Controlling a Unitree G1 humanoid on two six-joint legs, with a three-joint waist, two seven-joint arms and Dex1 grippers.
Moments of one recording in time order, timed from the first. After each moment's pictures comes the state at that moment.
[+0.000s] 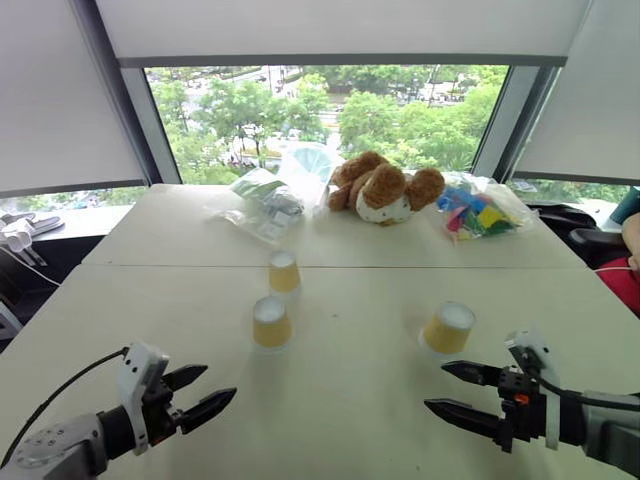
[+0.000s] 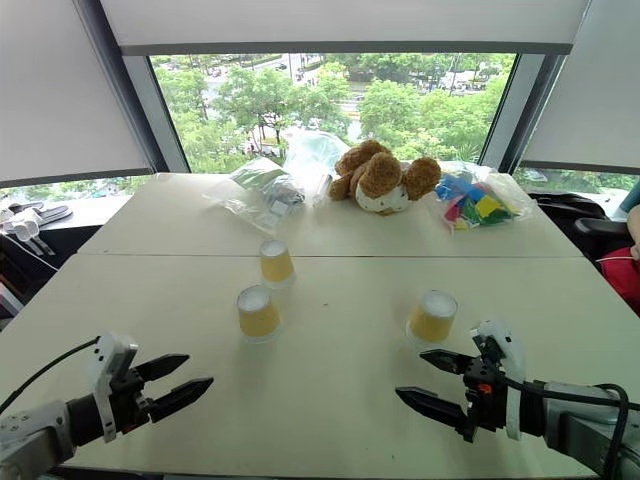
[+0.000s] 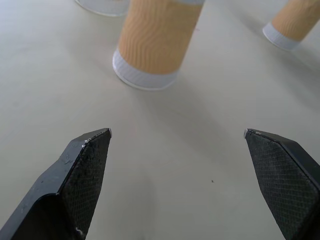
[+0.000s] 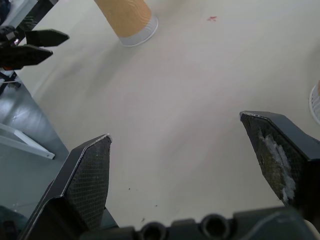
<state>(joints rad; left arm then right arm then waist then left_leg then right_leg) 0.30 0.67 0.38 -0.50 -0.75 0.64 -0.73 0.26 -0.88 -0.40 -0.62 0.88 0.81 0.80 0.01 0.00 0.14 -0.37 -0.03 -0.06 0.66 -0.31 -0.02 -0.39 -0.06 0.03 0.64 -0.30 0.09</state>
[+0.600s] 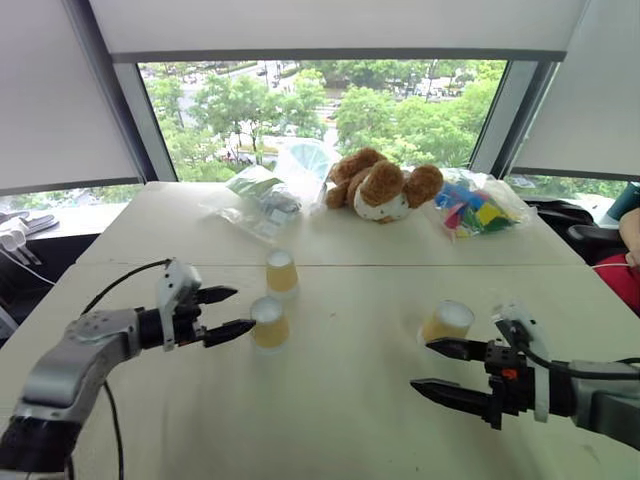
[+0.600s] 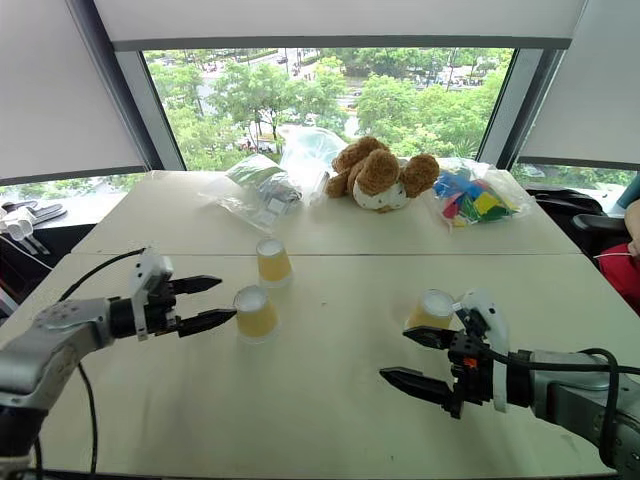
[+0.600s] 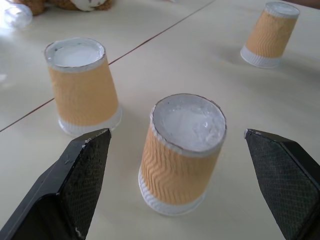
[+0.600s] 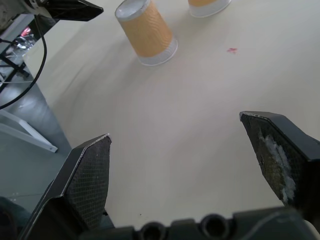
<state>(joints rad) -0.38 0.75 0.05 -0.01 -0.52 0.44 -1.04 0.07 -0.93 -0.40 -0.69 1.03 0.95 0.70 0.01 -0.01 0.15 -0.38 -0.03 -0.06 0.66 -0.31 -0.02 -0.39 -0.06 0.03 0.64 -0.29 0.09</state>
